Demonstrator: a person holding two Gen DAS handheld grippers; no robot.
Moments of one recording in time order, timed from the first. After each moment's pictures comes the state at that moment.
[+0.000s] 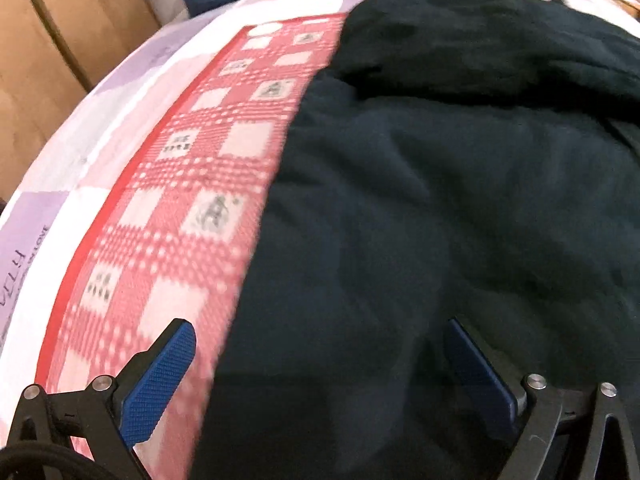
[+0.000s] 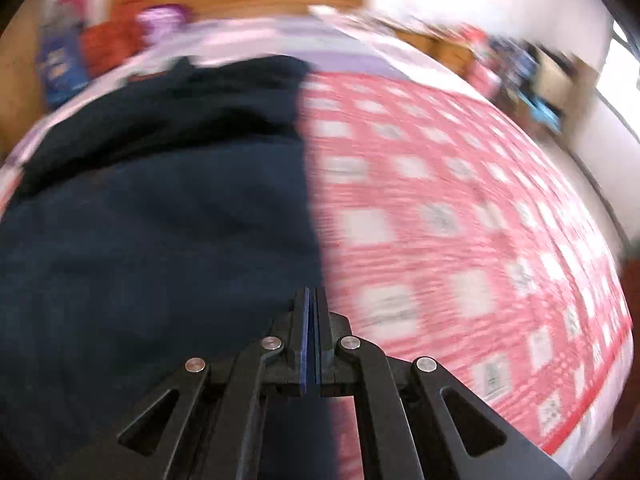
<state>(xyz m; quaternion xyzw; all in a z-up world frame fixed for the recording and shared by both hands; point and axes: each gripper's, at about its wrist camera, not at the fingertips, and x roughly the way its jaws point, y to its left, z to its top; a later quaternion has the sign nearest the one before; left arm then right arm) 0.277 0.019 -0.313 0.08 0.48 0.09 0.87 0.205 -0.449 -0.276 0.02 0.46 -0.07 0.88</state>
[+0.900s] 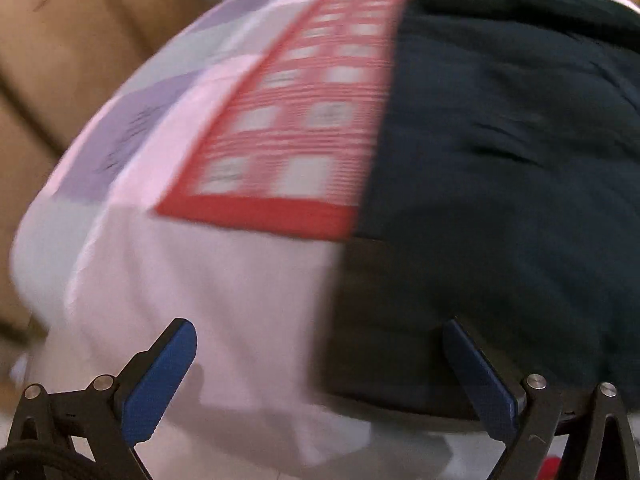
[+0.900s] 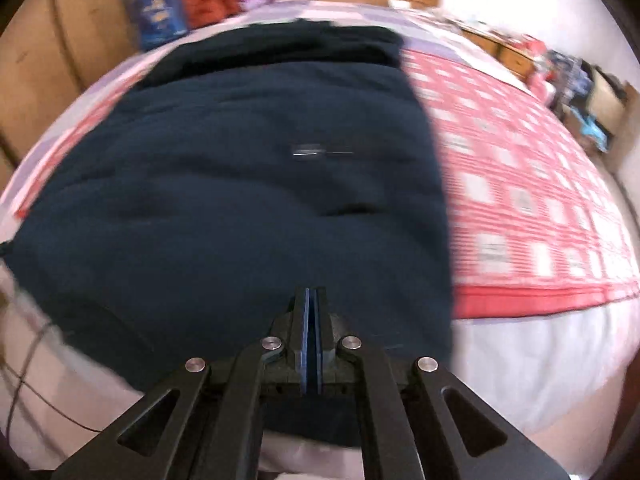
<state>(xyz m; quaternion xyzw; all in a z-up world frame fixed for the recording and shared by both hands) 0.041 0.080 -0.295 0.09 0.49 0.12 0.86 0.021 -0.344 -0.289 0.01 0.49 0.04 0.87</state>
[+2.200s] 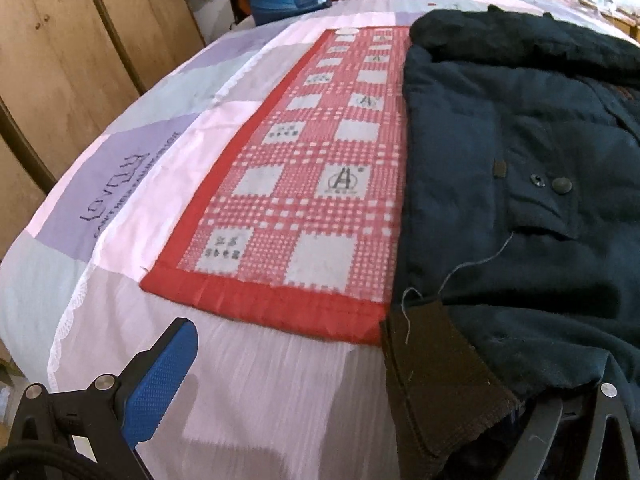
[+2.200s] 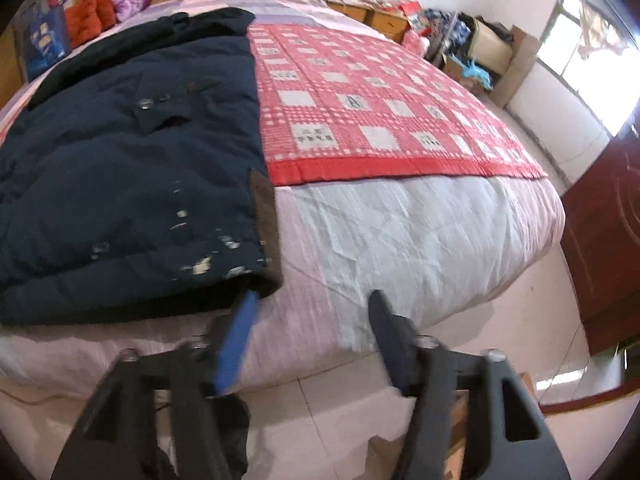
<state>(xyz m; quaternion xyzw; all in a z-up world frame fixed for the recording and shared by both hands) 0.081 0.115 -0.297 0.08 0.43 0.12 0.89 -0.070 -0.413 -0.311 0.02 0.49 -0.20 0.85</state>
